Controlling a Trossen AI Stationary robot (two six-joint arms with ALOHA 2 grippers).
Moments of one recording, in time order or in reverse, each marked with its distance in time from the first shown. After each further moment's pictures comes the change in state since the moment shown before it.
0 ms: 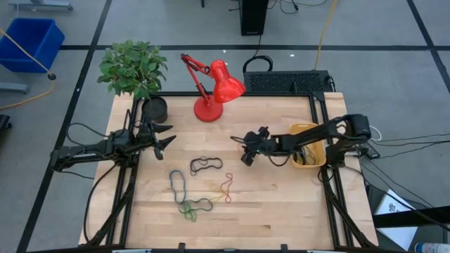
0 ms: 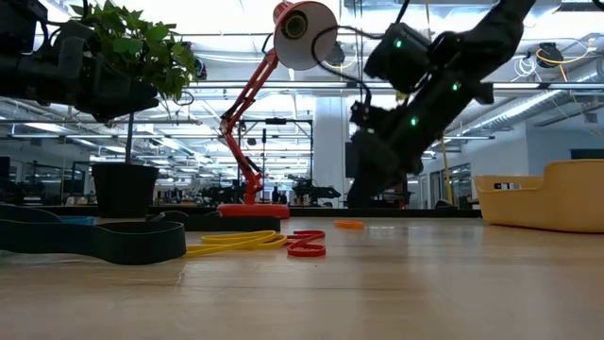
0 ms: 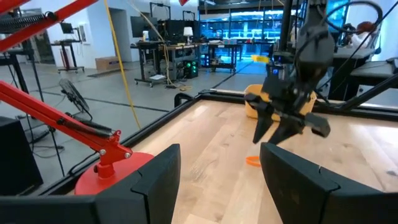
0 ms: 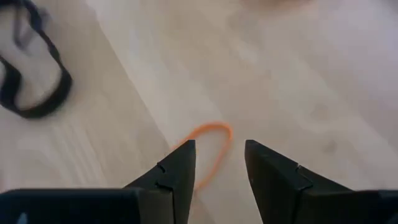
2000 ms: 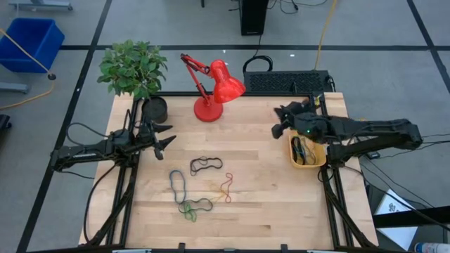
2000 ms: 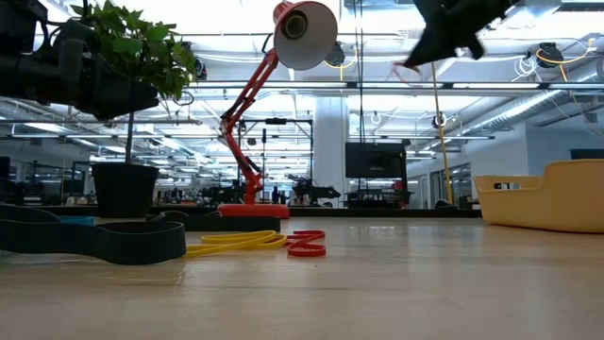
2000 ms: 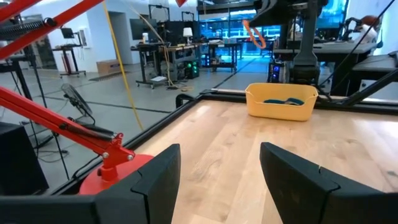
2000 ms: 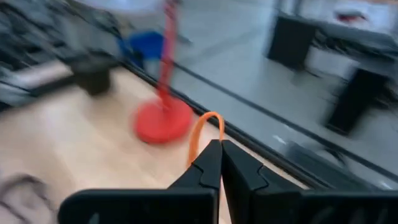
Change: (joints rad) left arm 0.000 0.000 0.000 0.000 0.000 0.035; right arm -0.002 -0.735 0.124 -0.561 0.373 -0.010
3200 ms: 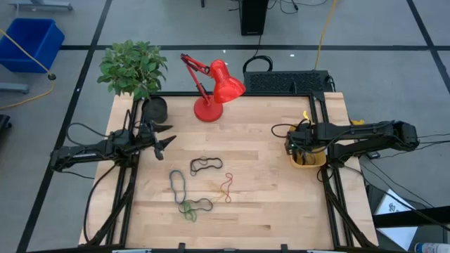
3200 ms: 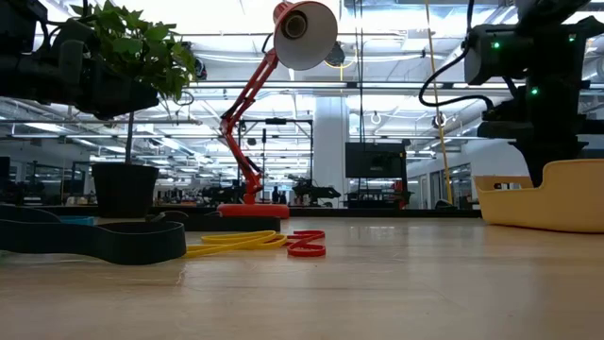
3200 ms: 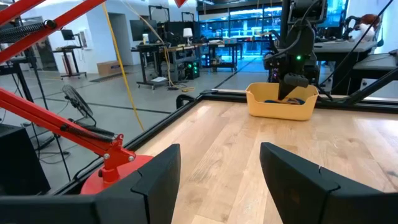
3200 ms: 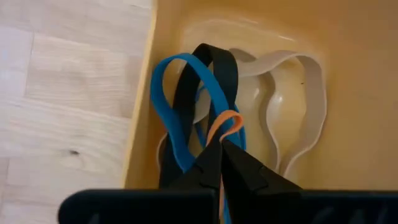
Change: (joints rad) left arm 0.000 0.000 0.000 0.001 0.000 0.009; right arm -0.092 0.100 -0.266 -0.646 -0.495 0.832
